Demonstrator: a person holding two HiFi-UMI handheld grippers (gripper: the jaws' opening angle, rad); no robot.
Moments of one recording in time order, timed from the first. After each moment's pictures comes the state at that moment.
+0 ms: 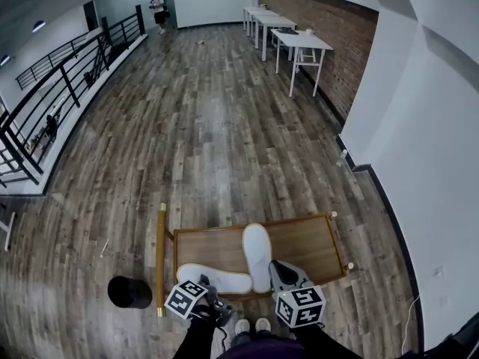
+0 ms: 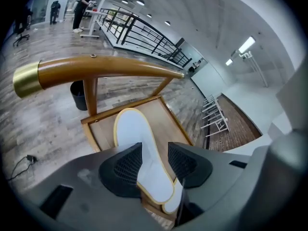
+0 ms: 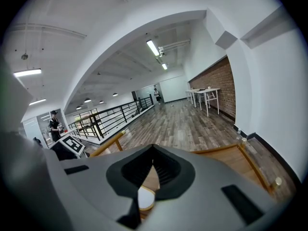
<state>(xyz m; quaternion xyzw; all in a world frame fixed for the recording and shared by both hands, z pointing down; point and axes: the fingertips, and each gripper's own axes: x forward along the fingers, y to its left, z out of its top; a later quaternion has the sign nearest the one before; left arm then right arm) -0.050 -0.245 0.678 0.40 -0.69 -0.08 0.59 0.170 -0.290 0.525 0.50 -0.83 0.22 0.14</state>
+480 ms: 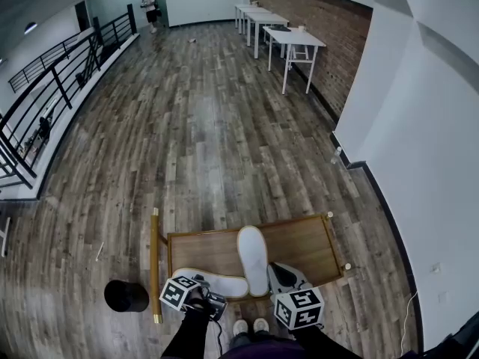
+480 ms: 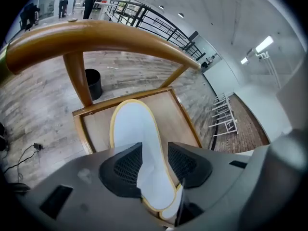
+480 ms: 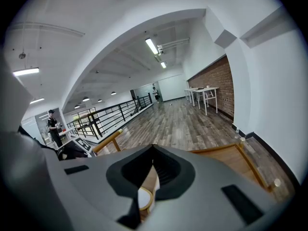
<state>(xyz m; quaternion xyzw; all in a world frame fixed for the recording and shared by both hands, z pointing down) -0.053 -0.261 0.717 0.35 -0.68 -0.07 0.65 0.176 -0.297 0.535 0.51 -0.82 0.22 0.14</state>
